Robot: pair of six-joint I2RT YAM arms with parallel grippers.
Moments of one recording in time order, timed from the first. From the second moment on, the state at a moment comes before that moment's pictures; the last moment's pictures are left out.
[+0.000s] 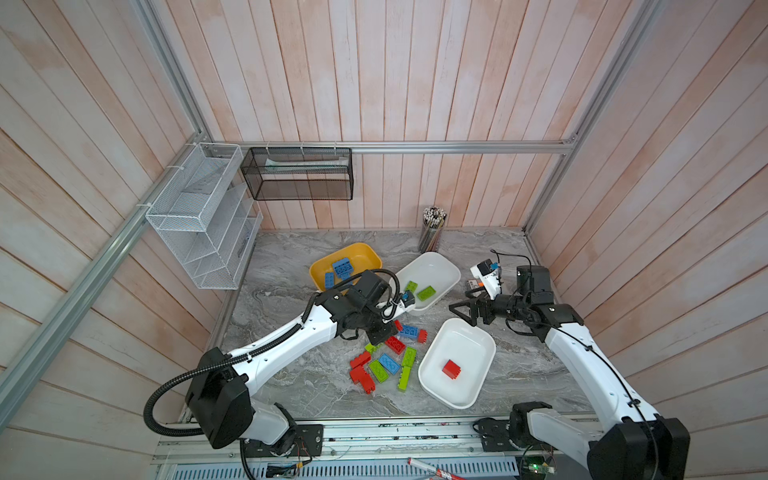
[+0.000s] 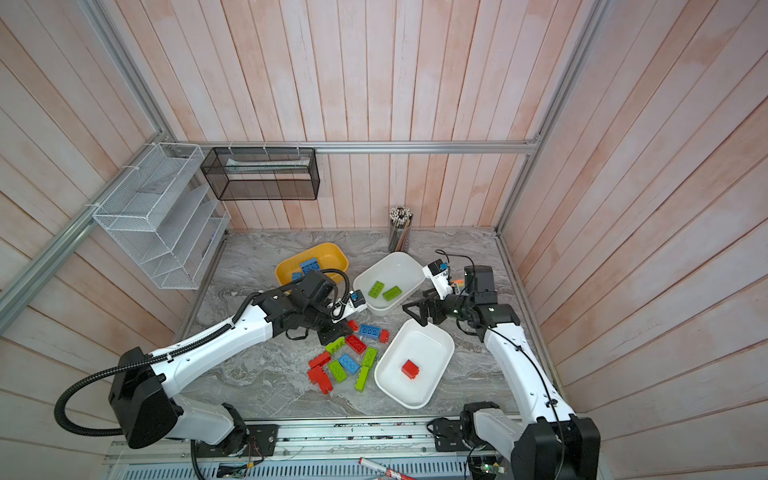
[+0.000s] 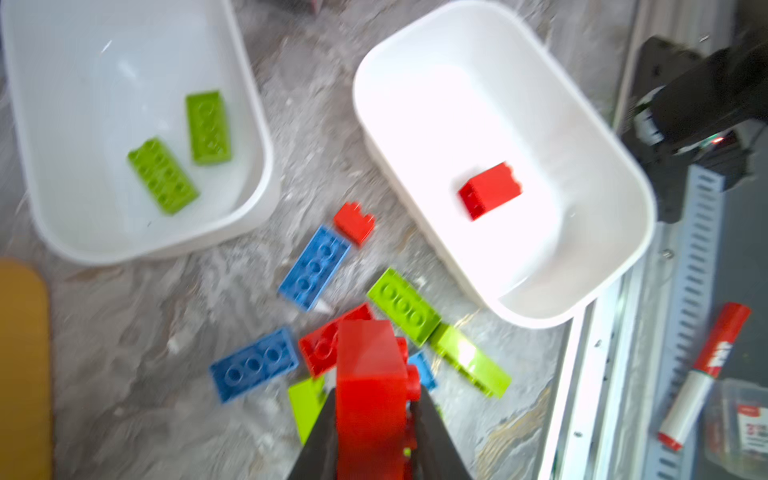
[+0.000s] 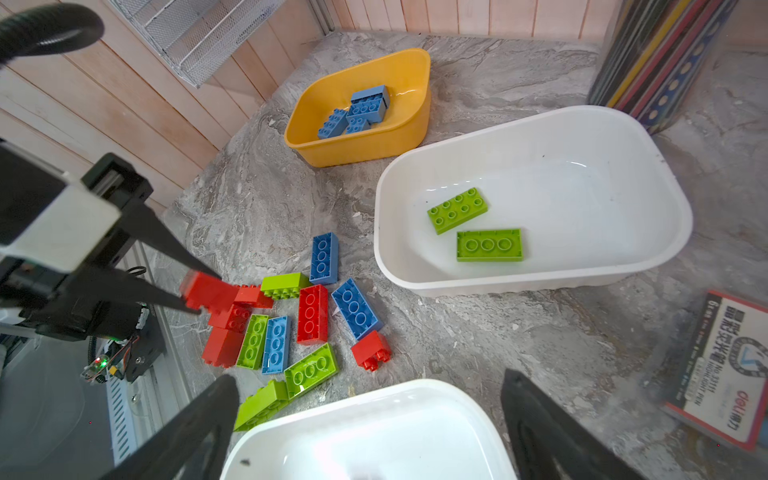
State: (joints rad) left arm -0.83 1.49 1.21 -0.68 0.32 0.31; right arm 0.10 1.11 0.88 -0.55 -0.79 -0.15
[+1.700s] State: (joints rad) left arm -0.89 1.36 0.99 -0.70 0.07 -0.17; right arm 0.03 1.12 0.95 -0.59 -0.80 -0.15
